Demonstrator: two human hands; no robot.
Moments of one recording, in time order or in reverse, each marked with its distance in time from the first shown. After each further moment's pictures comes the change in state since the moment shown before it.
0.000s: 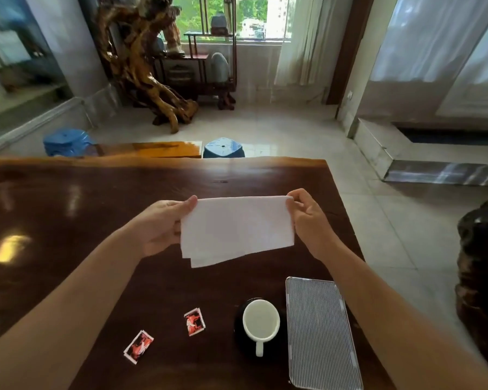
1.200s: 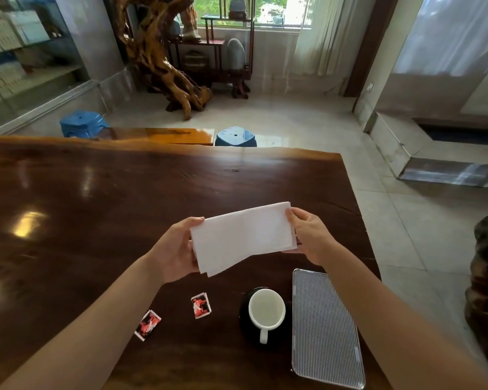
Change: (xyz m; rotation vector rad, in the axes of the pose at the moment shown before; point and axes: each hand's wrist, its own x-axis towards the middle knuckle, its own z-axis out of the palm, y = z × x) left_hand 0.004 -0.083 -0.001 -0.344 -0.016 -0.230; right_hand -0.012 0.018 0.027 0.252 -0.080 0.506
